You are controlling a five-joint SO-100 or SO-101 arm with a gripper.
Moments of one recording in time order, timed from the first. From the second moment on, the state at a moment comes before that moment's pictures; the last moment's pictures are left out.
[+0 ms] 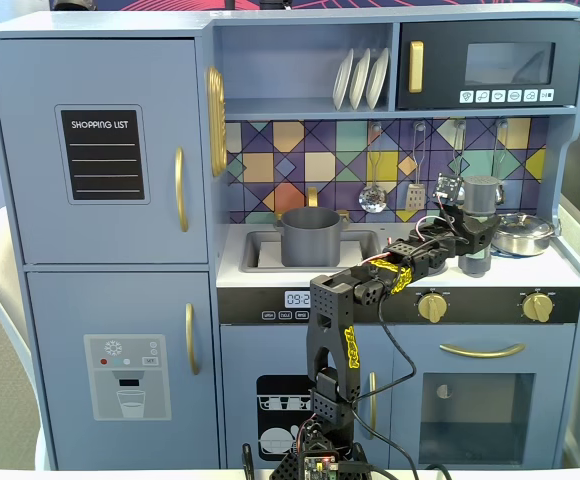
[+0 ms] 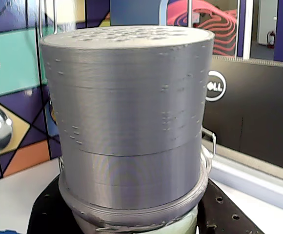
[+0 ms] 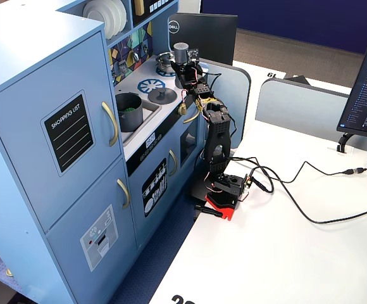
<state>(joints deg) 51.2 94.7 94.7 -6.0 -82.7</state>
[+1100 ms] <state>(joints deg) 43.5 141.2 114.7 43.1 -89.6</state>
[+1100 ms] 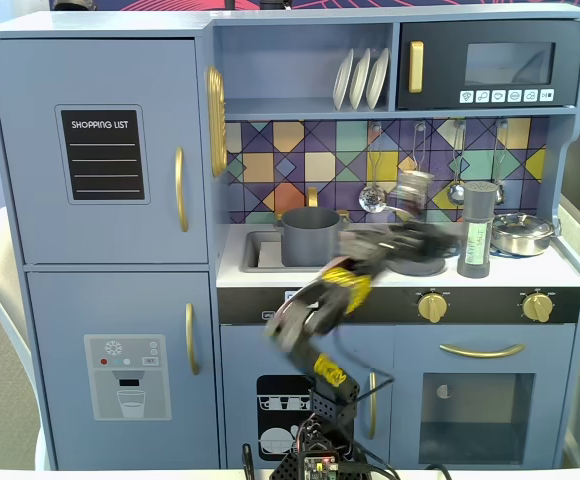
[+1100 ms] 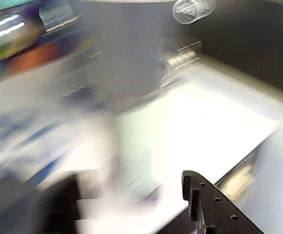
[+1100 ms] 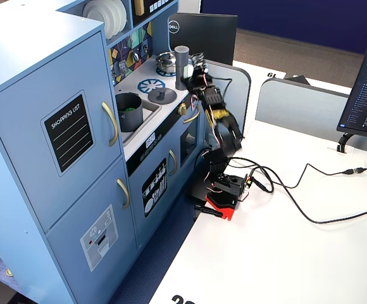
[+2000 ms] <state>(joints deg) 3.2 184.1 179.0 75.5 -87.5</state>
